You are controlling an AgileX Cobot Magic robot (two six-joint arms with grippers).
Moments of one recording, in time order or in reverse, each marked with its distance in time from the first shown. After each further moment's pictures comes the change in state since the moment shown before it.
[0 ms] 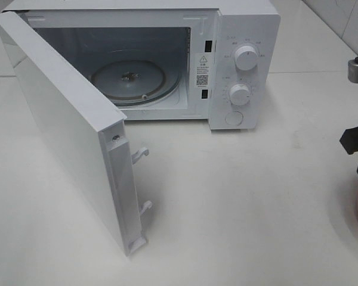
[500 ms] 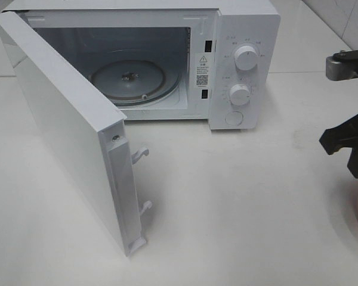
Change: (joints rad) left arm 0.000 0.000 0.000 0.000 0.000 0.000; right arm 0.078 0.000 0.000 0.043 -0.036 -0.015
